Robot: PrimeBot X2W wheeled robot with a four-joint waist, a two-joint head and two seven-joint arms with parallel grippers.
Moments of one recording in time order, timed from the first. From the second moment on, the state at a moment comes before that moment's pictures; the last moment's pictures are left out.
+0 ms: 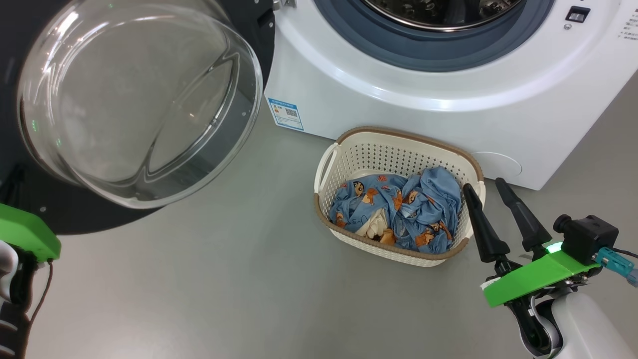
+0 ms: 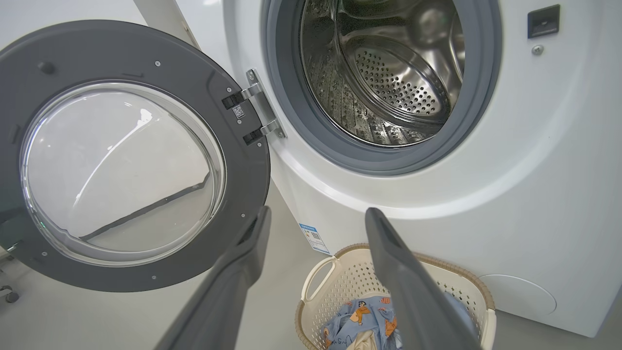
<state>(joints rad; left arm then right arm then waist) -0.74 0.39 -0.17 0.99 -0.46 -0.13 -0.25 -0.27 -0.22 0.18 0.24 0.53 0.13 -0.25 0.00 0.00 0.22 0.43</state>
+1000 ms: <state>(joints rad) -0.29 0.27 -0.07 0.36 -0.46 -0.06 -0.26 -0.23 -0.25 0.21 0.26 0.54 0.13 -0.25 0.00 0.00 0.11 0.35</state>
